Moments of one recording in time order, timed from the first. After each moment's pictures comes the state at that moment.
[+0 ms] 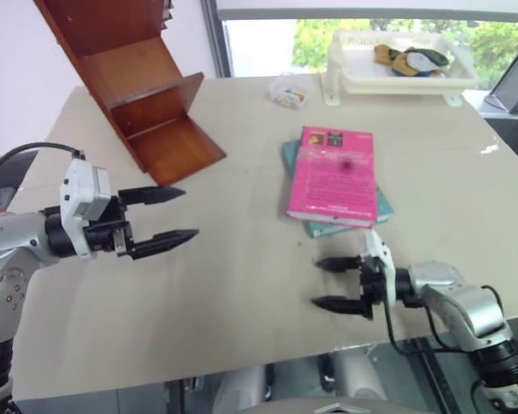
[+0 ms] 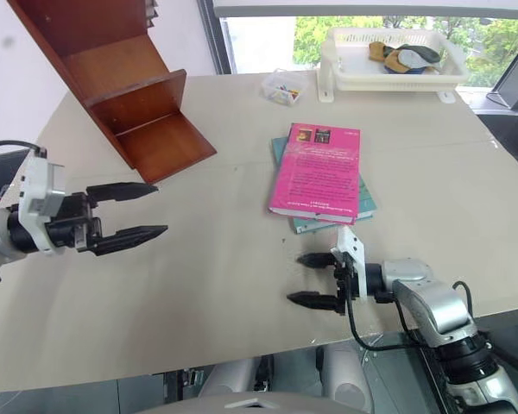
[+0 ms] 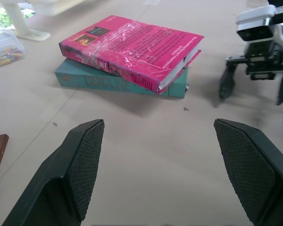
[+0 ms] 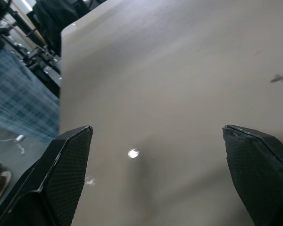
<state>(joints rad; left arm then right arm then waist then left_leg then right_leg) -0.08 0.99 0.42 -0.28 -0.69 0.45 -1.21 -0.12 -0.55 0.19 -0.24 0.52 0.56 1.11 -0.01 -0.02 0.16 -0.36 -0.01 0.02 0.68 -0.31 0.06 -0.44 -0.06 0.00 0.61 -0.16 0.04</state>
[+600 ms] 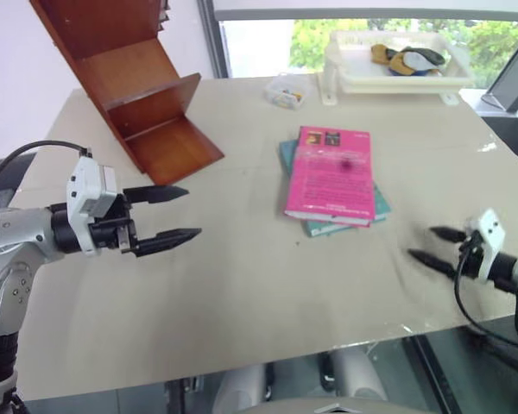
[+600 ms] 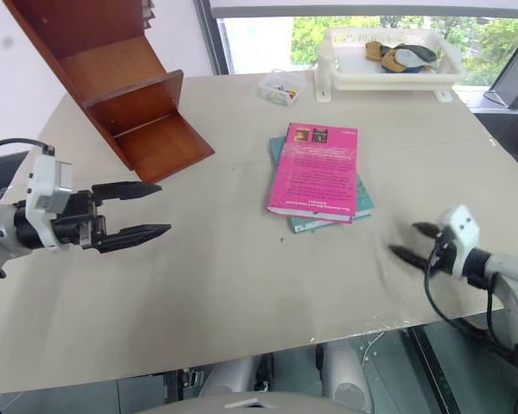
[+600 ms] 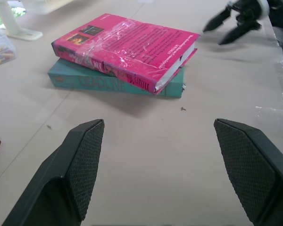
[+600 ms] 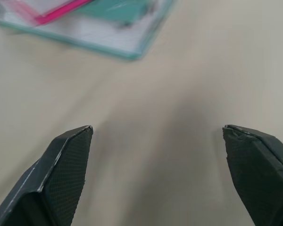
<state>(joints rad) -0.12 0.99 0.38 -0.25 -0.67 0.44 -1.22 -0.19 -0.69 -0.22 0.19 0.31 0.23 0.80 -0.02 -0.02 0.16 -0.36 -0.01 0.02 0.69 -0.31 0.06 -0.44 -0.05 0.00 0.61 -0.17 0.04</state>
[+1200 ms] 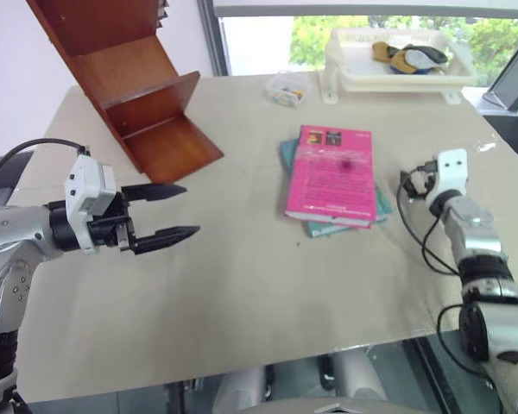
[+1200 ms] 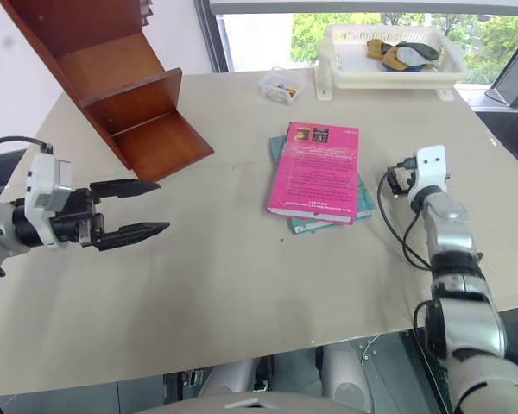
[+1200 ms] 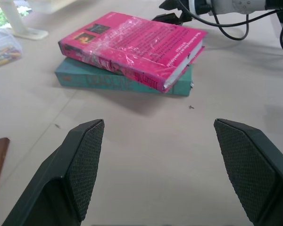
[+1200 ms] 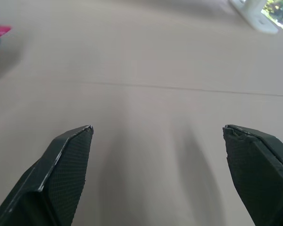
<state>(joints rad) -0.14 0.99 0.38 -0.24 -0.65 0.43 -1.23 -0.82 -0.44 -0.18 0.98 0.10 -0.03 0.30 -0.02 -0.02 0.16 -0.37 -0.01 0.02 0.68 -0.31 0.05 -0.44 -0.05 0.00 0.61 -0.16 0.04</state>
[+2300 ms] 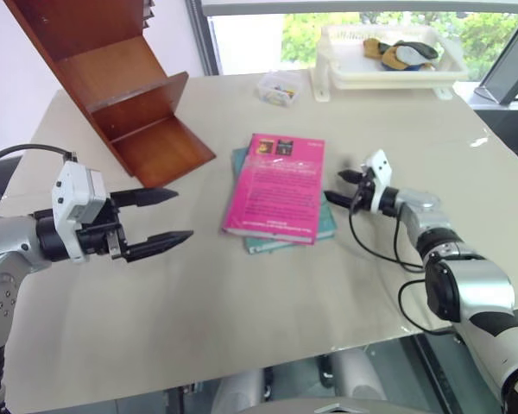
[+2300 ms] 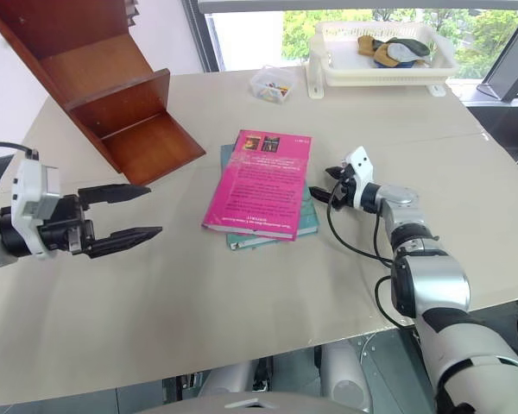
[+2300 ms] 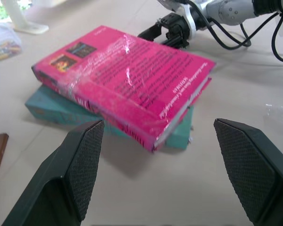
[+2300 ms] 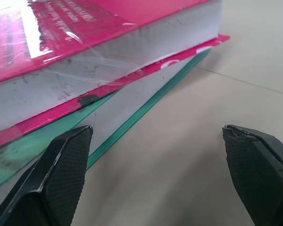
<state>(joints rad) -0.04 0.99 0.47 -0.31 -0.67 0.47 -1.20 -0.99 -0.30 -0.12 1.30 0.06 -0.25 1.04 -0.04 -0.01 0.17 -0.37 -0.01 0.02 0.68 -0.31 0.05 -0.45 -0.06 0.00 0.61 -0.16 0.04</state>
